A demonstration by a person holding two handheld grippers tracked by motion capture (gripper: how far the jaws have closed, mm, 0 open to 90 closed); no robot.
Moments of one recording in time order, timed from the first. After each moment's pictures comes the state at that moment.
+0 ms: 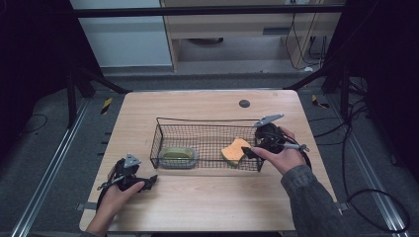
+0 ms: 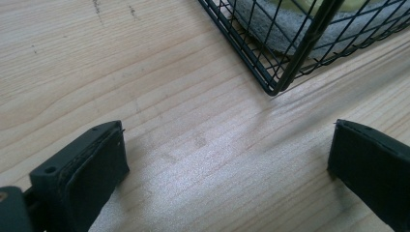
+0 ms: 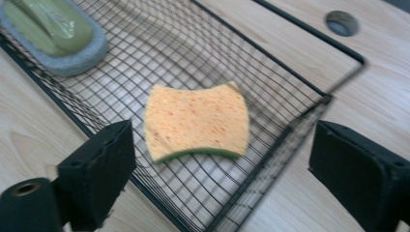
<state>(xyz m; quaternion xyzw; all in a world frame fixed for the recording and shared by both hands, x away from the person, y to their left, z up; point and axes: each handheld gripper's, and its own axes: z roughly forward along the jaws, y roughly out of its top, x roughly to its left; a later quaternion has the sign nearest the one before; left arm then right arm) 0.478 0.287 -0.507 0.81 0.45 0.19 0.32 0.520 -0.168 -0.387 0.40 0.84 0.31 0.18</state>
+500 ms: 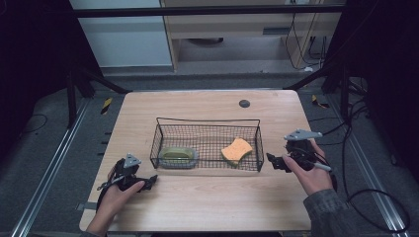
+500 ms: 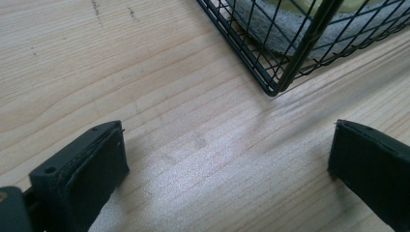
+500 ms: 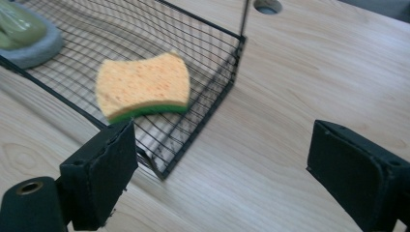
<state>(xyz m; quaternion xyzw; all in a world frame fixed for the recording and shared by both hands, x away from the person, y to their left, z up) 0.478 0.288 -0.507 0.81 0.45 0.19 0.32 0.473 -0.239 -0.402 0.46 0.78 0.35 0.23</state>
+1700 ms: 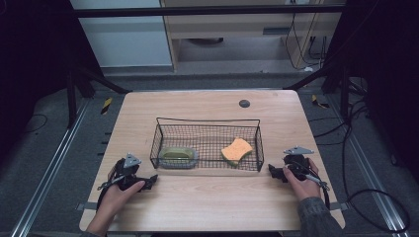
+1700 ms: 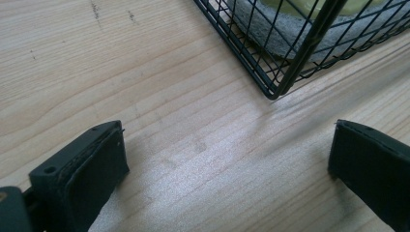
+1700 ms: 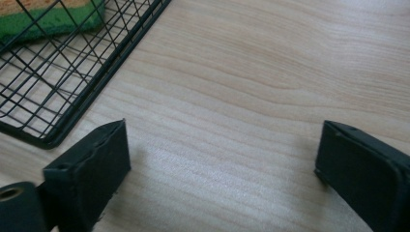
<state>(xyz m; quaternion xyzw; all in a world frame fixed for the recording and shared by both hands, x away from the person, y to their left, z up) 0.479 0.288 -0.508 0.81 0.45 0.19 0.33 0.492 -0.258 -0.510 0.53 0.75 0.32 0.22</state>
